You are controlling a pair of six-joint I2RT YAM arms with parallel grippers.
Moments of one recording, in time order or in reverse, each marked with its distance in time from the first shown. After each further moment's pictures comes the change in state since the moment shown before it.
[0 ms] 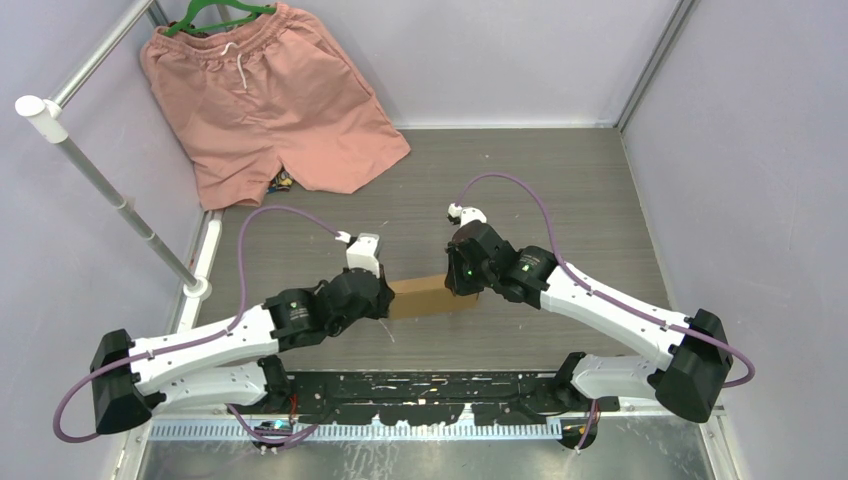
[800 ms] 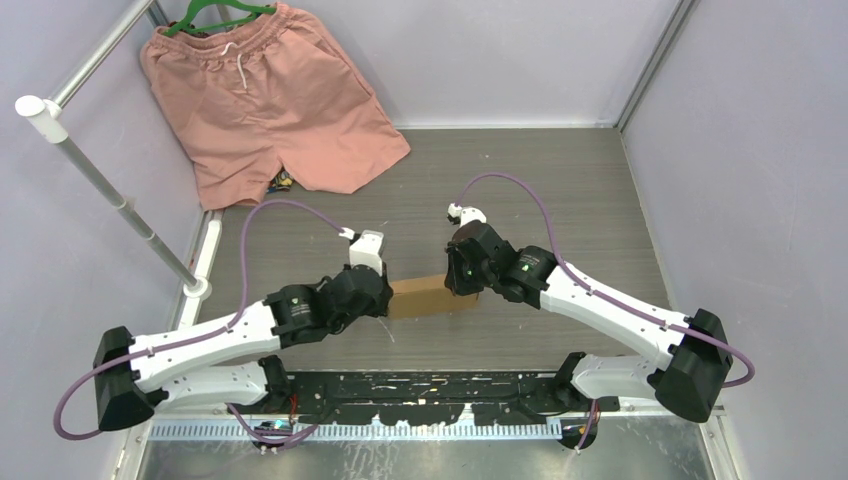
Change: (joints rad) left arm -0.009 0.007 0.057 -0.070 -0.026 0.036; right arm 0.000 0.002 0.000 0.002 0.000 -0.001
